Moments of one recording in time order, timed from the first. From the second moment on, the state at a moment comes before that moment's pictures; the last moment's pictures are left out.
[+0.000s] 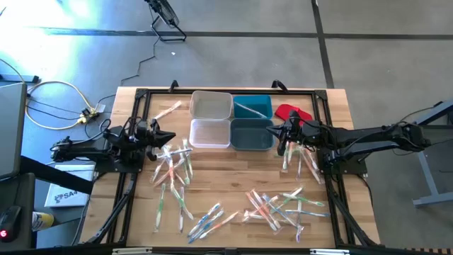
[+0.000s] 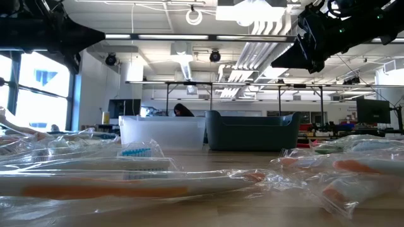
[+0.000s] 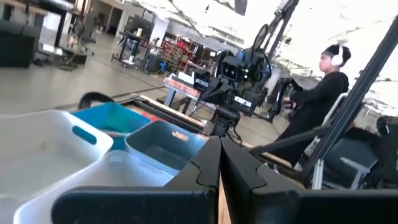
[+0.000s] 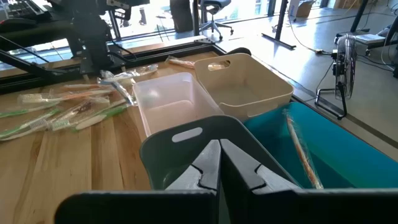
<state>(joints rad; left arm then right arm) 0.02 0.01 0.10 0.06 -0.19 -0.39 -0.09 0.86 0.38 0.20 0.29 0.15</state>
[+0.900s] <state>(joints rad) 0.02 0.11 0.32 -0.36 -0.27 -0.26 -0.09 0.86 0.38 0.20 0.29 0.15</state>
